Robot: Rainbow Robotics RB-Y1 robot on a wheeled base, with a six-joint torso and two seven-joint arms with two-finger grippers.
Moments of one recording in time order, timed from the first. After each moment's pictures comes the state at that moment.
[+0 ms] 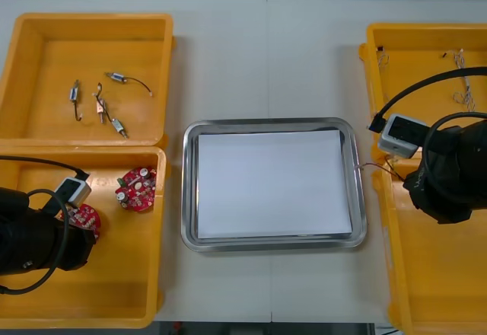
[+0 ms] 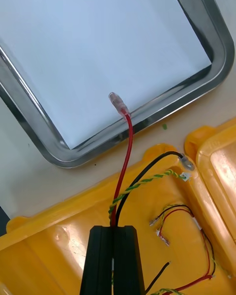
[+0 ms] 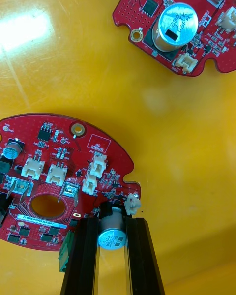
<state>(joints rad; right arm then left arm) -0.37 -1.16 0.18 -2.44 -1.14 1.63 1.63 0.15 1.09 -0.25 -2.21 0.79 1.15 -1.22</state>
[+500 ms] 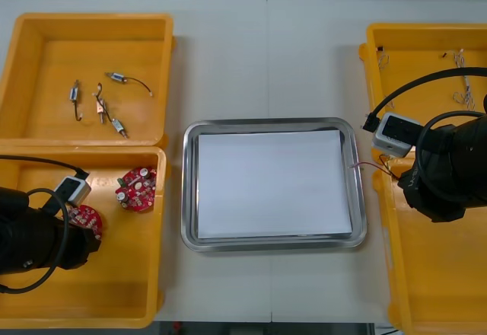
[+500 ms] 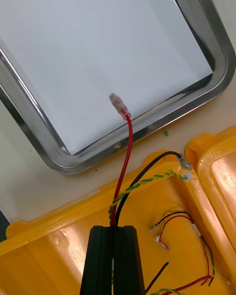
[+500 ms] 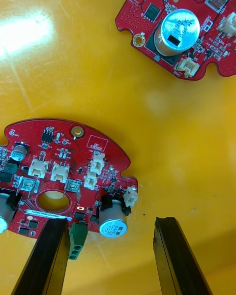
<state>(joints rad) -0.40 -1.16 0.22 -2.44 -1.13 1.62 1.62 0.15 1.09 -0.25 -2.21 0.79 1.14 -1.22</state>
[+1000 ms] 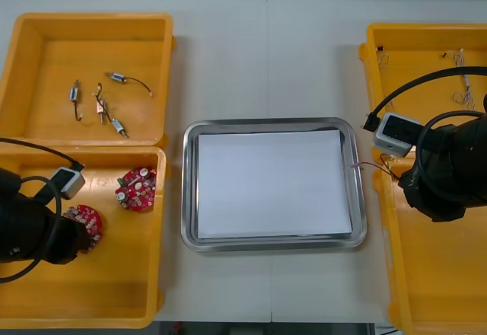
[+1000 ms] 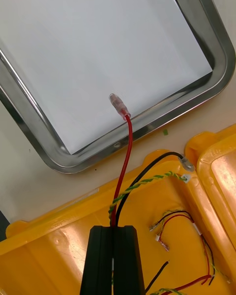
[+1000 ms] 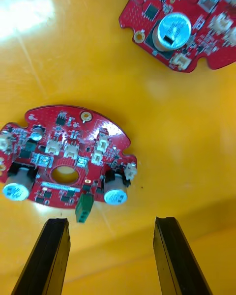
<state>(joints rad) -0.40 -1.16 0.22 -2.43 -1.13 1.62 1.62 0.09 1.09 -0.17 -2.25 0.90 1.35 -1.22</state>
